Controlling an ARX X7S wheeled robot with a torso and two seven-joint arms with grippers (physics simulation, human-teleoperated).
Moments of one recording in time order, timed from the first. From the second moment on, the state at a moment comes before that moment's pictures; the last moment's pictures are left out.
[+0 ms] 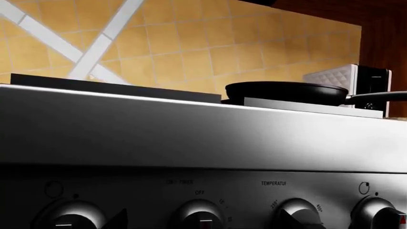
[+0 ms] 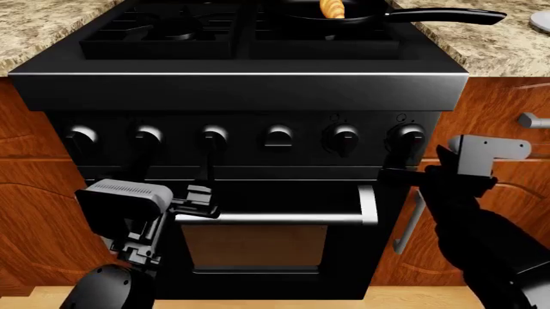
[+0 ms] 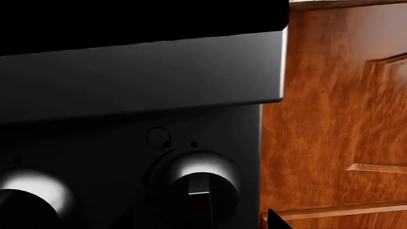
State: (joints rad) left arm -0.28 -0.39 0.27 0.25 -0.51 -0.04 -0.17; right arm 0.62 0.67 -0.44 0.07 0.91 0.28 0.36
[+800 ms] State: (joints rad) left arm -0.28 -0.40 0.28 0.25 -0.51 -0.04 -0.18; right arm 0.65 0.65 -0.46 0.12 0.90 0.29 0.34
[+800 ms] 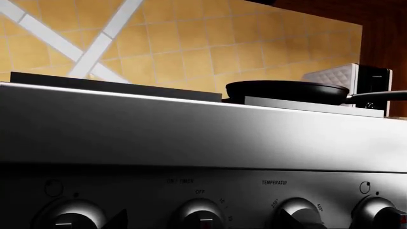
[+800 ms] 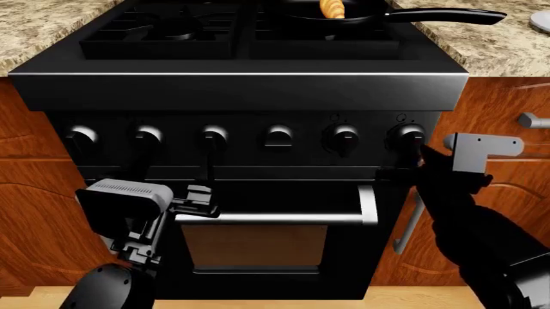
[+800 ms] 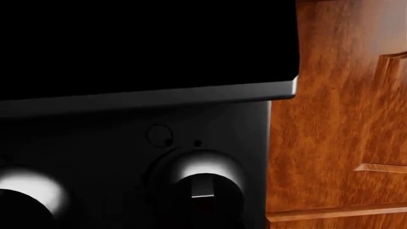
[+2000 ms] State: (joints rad) left arm -0.28 -0.41 0.29 0.25 -0.52 -0.03 -0.18; right arm 0.71 0.73 -0.55 0.02 0.83 0.45 0.41
